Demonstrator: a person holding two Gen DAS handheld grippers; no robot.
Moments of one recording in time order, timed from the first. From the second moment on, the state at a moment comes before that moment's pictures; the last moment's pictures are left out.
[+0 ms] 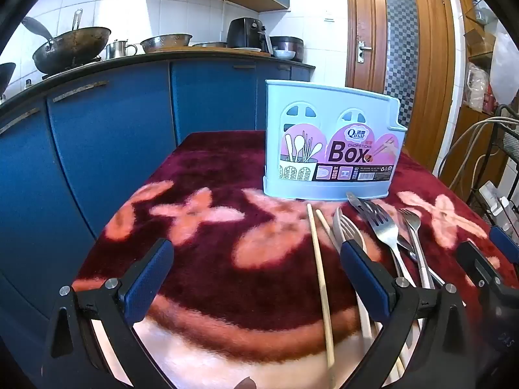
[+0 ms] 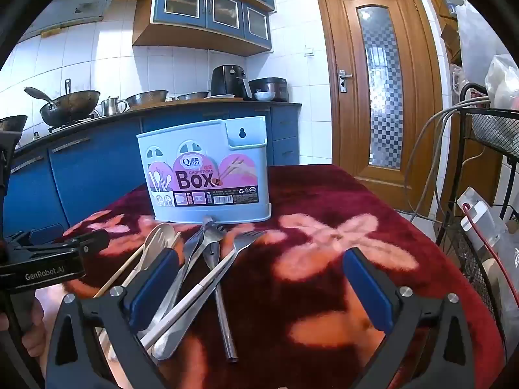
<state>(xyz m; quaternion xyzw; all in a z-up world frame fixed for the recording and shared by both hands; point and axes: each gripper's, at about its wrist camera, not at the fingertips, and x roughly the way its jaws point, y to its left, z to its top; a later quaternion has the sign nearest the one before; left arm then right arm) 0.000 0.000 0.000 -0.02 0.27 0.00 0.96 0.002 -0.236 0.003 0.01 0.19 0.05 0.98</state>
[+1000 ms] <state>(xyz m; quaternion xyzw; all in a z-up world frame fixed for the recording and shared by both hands) 0.000 0.000 0.000 -0.02 0.27 0.00 0.96 0.001 -0.236 0.003 0.01 0.20 0.05 0.98</state>
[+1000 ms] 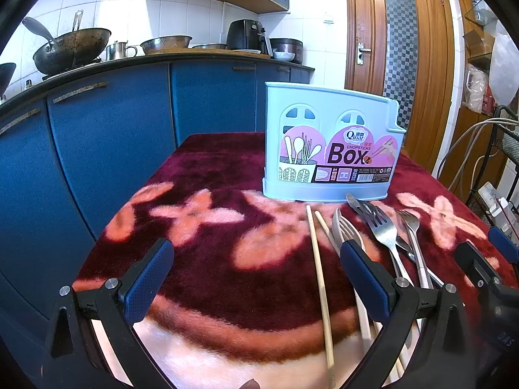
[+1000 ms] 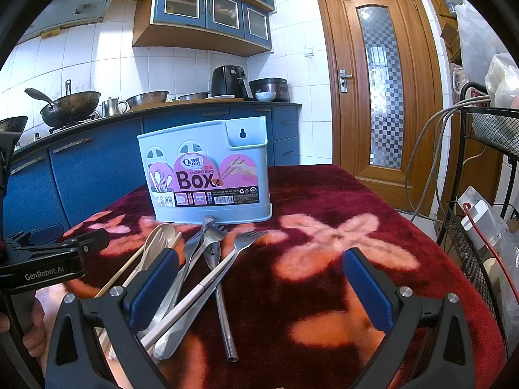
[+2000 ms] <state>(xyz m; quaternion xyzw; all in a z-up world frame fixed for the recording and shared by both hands) 0.000 0.000 0.000 -0.02 0.27 0.00 0.96 0.001 -0.237 0.003 0.01 0.19 0.05 0.98</state>
